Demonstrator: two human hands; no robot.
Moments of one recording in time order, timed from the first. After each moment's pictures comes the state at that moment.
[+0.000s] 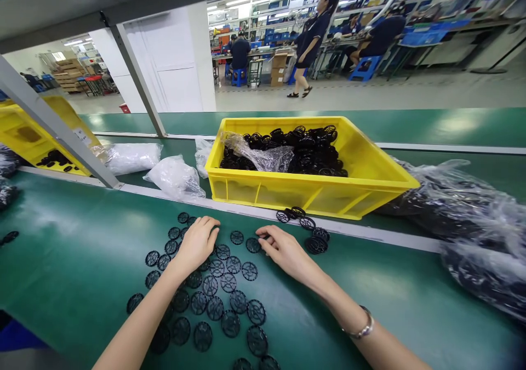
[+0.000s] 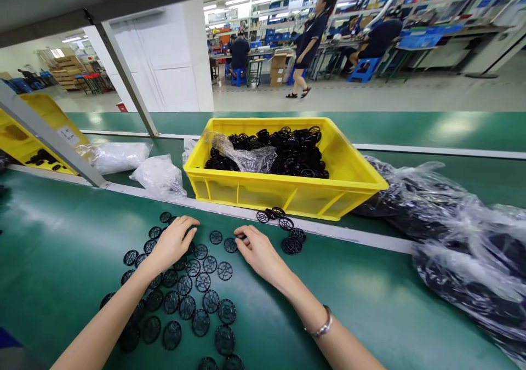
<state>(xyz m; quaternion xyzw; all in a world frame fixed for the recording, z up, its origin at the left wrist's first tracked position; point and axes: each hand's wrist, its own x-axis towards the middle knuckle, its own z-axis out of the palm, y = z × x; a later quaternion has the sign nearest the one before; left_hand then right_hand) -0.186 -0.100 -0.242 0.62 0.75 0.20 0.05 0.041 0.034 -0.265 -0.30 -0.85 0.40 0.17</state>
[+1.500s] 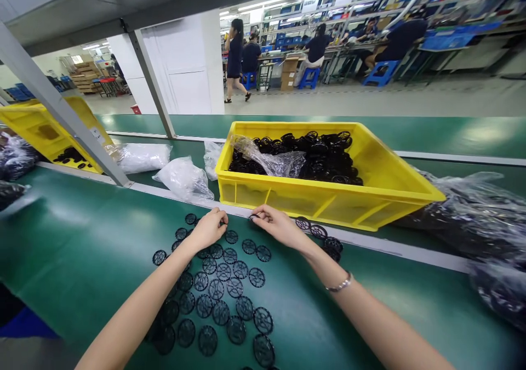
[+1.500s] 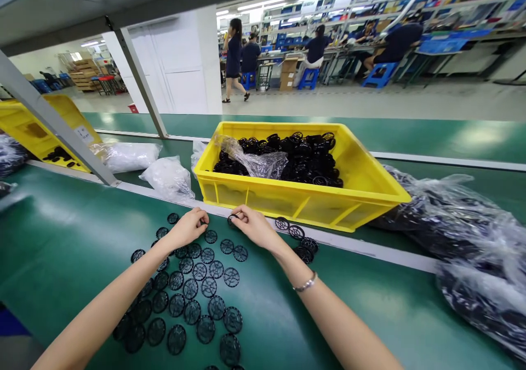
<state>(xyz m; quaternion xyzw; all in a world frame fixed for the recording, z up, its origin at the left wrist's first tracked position) -0.219 -0.055 -0.261 0.63 0.73 0.23 0.14 -0.013 0.087 -0.255 -0.25 -0.87 0.39 0.17</state>
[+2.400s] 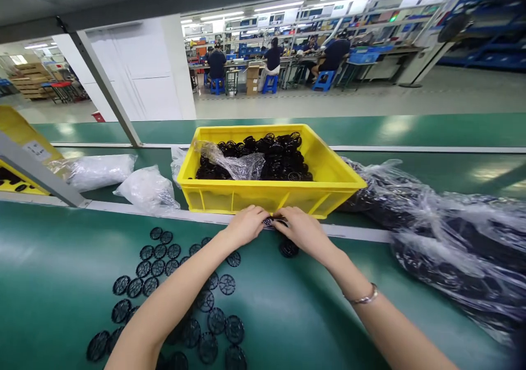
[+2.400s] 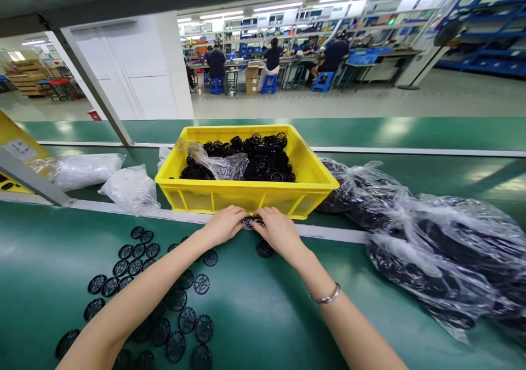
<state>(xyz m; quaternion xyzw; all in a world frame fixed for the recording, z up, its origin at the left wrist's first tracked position) -0.086 0.071 -0.256 0.81 0.55 0.18 0.09 0.103 0.129 -0.249 -0.38 -0.91 0.07 0.15</state>
